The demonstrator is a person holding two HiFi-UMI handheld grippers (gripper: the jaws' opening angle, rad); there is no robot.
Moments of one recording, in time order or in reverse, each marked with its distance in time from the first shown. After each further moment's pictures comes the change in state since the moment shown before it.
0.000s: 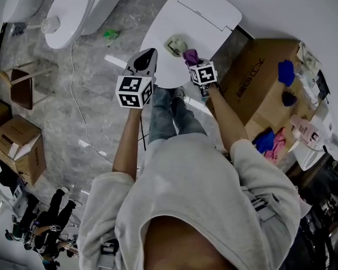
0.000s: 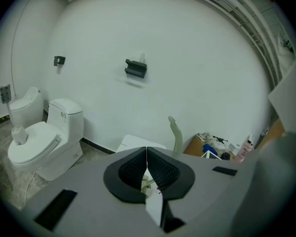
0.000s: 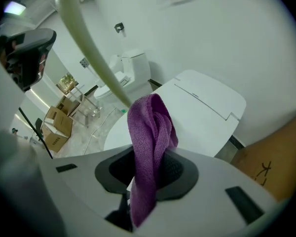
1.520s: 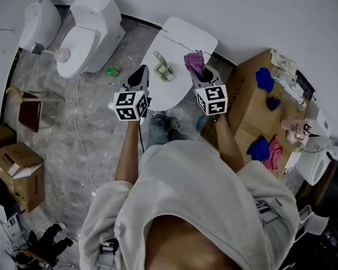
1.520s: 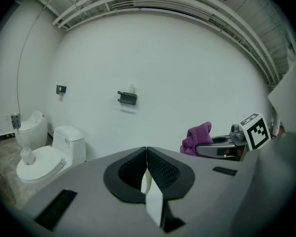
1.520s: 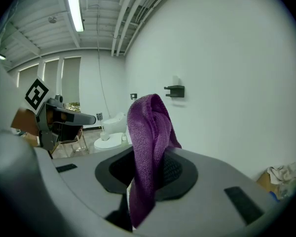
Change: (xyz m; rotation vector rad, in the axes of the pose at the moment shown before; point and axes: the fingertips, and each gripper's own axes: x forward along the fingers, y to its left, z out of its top) left arm -0.067 -0.066 0.061 0.098 -0.226 0.053; right arm -0.286 0.034 0.112 -0.223 -0.749 -0.153
